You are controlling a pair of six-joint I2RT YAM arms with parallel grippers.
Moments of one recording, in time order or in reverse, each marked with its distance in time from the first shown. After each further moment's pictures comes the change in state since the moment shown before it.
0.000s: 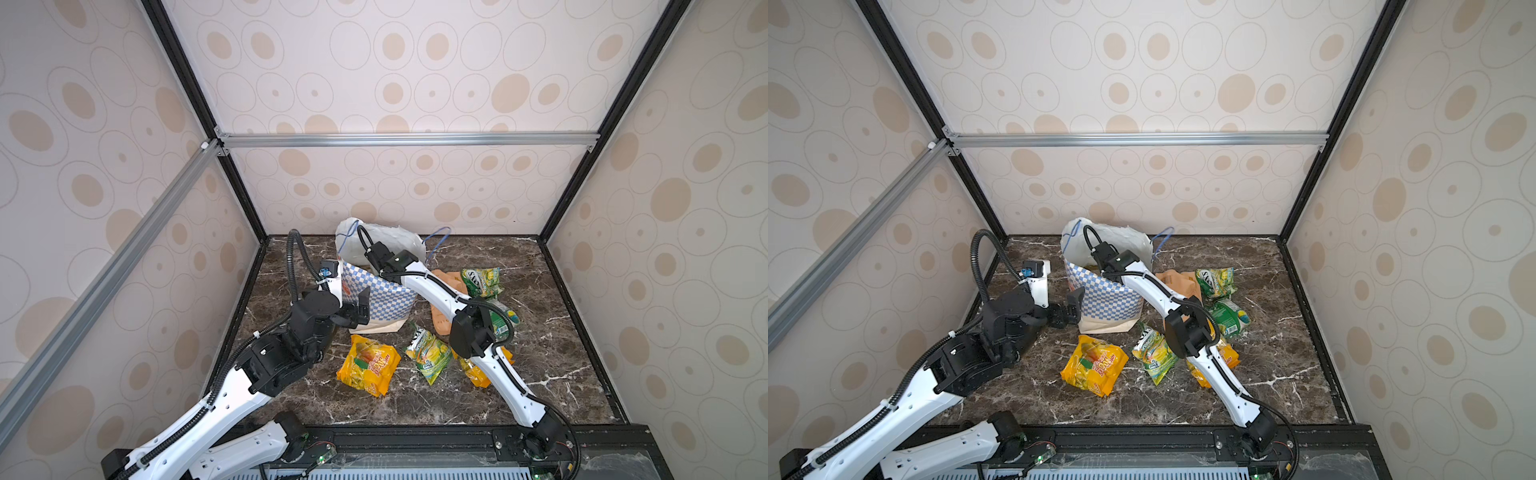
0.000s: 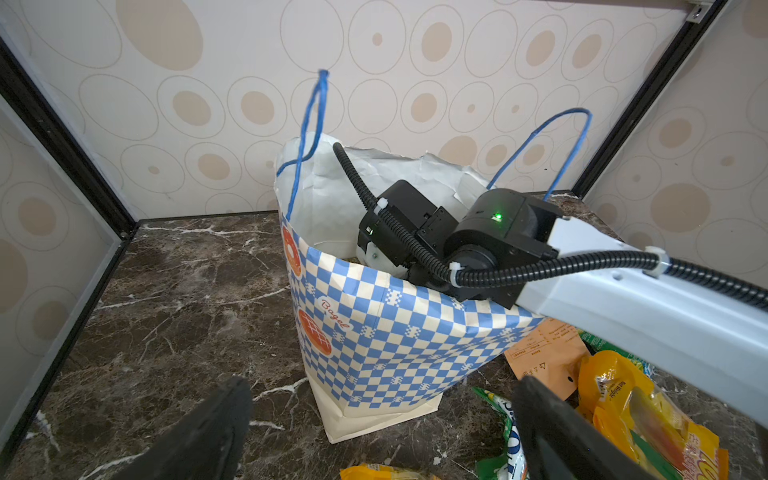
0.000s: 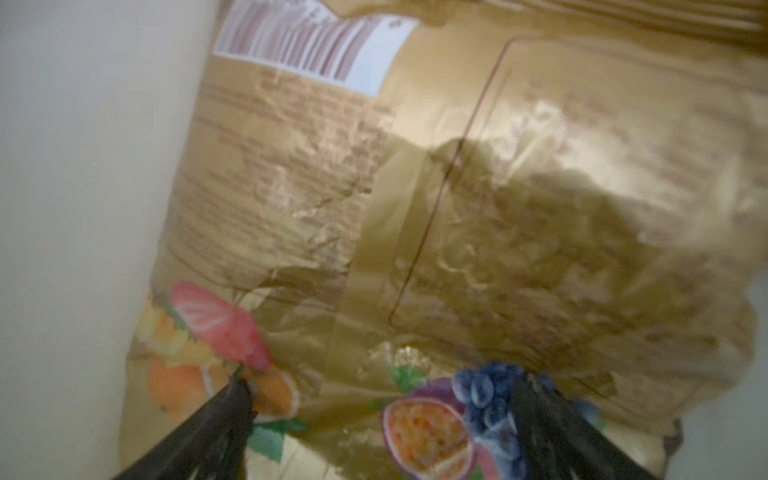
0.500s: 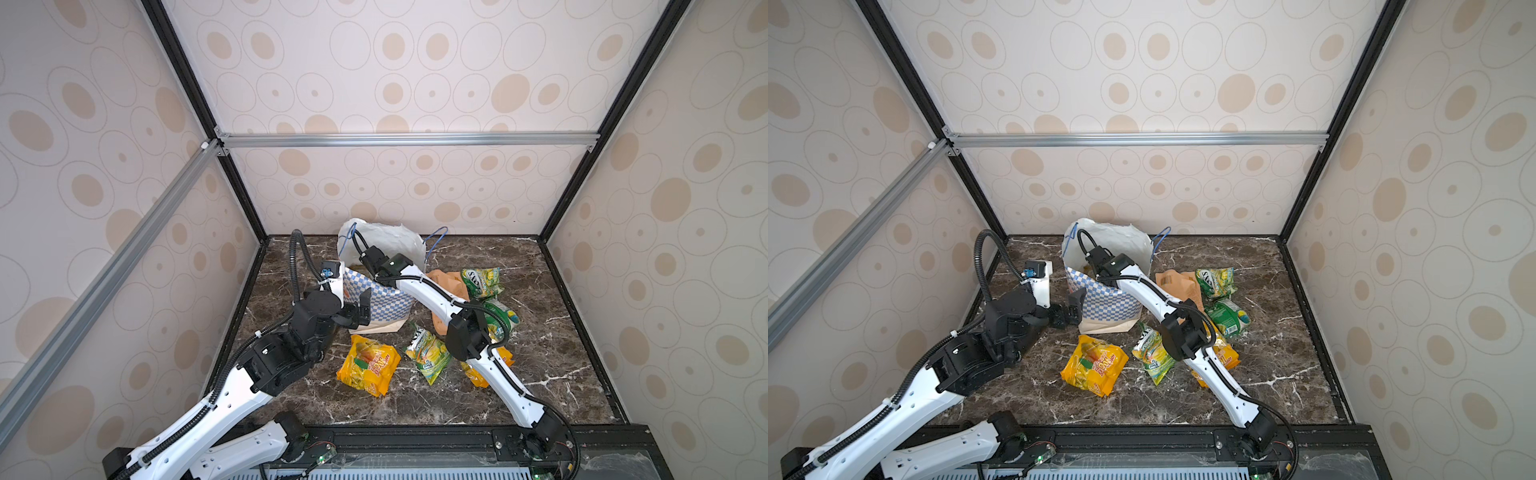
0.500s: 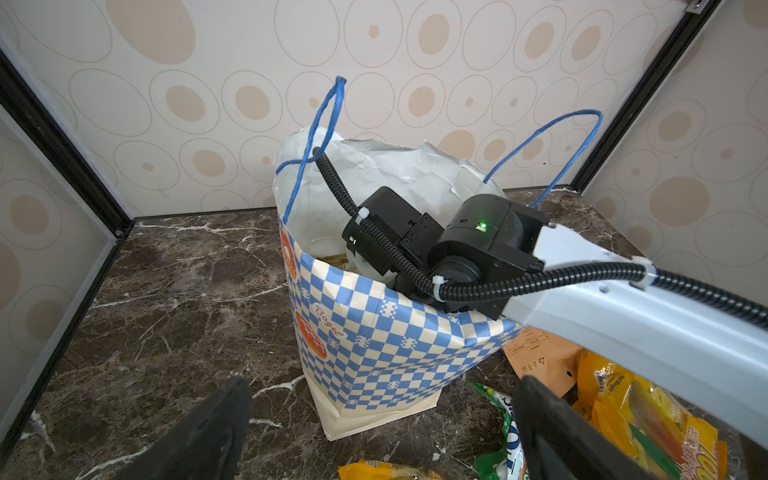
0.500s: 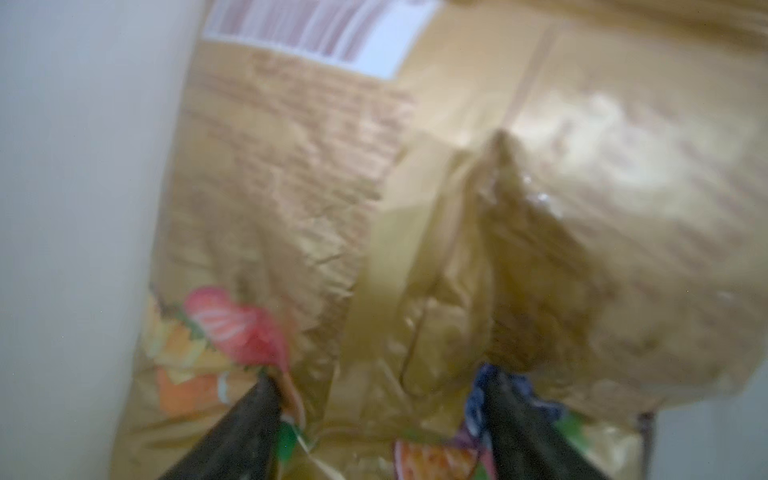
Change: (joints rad) left arm 0.001 0.005 -0.008 0.001 0.011 0.000; right arm 0.031 0.037 0.044 -0.017 0.065 -0.014
